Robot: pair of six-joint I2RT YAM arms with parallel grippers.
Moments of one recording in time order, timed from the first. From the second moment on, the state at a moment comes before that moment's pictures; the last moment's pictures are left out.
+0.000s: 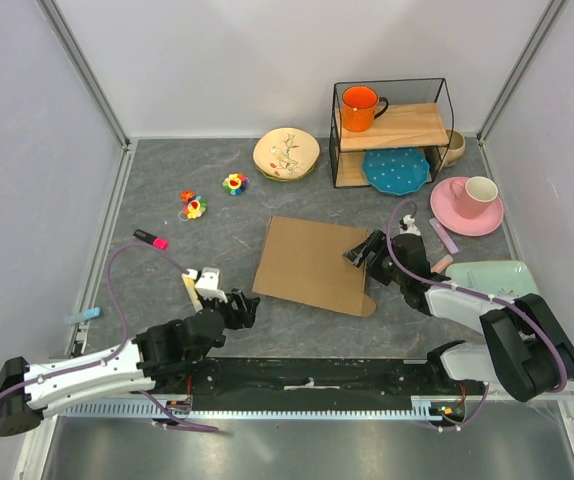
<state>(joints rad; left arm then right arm) -1.19 0.44 0.18 -0.20 -0.73 -0.70 0.39 1.29 0.37 0.34 -0.08 0.90</state>
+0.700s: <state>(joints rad) -1.19 0.63 0.05 0.26 -0.83 -0.55 0.39 1.29 0.37 0.34 -0.08 0.90</state>
